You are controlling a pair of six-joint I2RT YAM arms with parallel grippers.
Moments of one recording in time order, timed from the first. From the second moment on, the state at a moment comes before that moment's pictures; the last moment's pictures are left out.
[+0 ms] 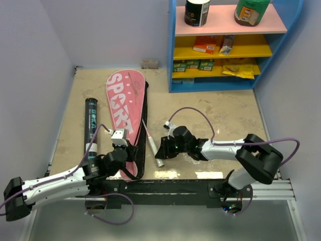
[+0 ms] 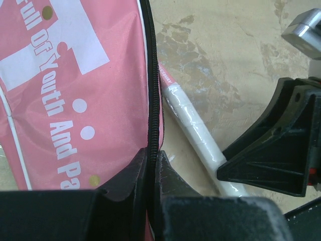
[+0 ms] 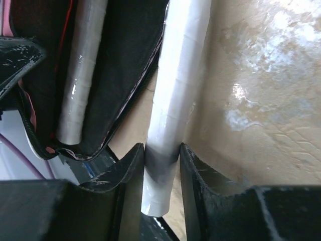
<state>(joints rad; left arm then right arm) -1.10 0.60 0.28 -0.21 -0.64 -0.77 0.92 1.48 0.58 0.23 -0.28 0.70</state>
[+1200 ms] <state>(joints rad) -1.10 0.57 0.22 -0.16 -0.60 -0.70 1.12 1.95 0.75 0.81 -0.32 1.11</state>
